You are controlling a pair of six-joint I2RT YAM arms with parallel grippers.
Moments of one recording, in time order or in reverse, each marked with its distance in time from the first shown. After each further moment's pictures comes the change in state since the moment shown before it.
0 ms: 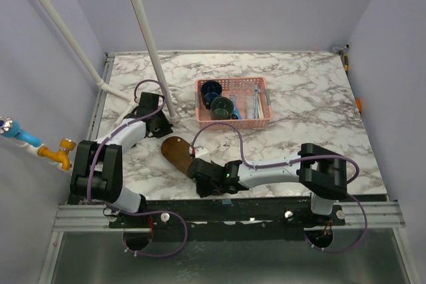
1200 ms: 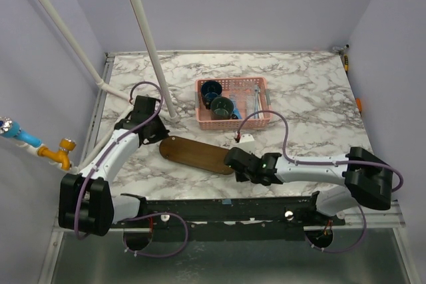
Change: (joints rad) left arm -0.048 -0.259 -0.016 -0.232 -0.053 0.045; right arm -0.173 -0.332 -0.304 -0.175 0.259 0.064
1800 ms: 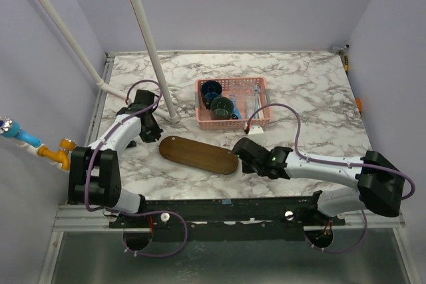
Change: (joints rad) left arm 0.089 0.204 0.105 -0.130 -0.135 0.051; right arm -0.115 -0.118 -0.010 -0.047 0.020 -0.053
